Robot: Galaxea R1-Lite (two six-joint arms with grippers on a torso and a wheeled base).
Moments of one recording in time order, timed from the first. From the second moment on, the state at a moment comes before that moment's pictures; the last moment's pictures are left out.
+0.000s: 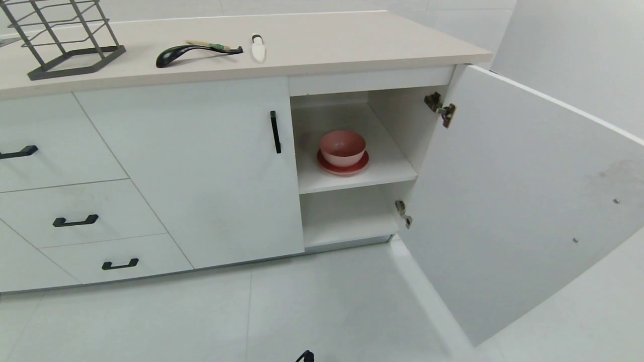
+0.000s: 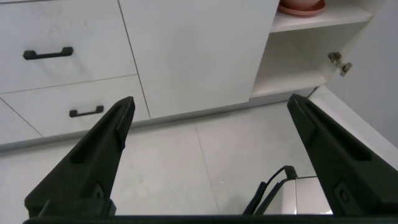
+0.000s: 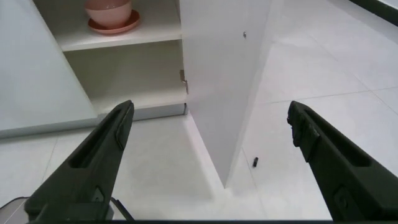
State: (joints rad) left arm 0.00 0.00 0.00 0.00 -0.08 0.01; right arm 0.00 0.00 0.00 0.00 0.01 0.01
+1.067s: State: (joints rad) left arm 0.00 0.00 0.00 0.00 -0.08 0.00; right arm 0.00 0.00 0.00 0.00 0.02 0.01
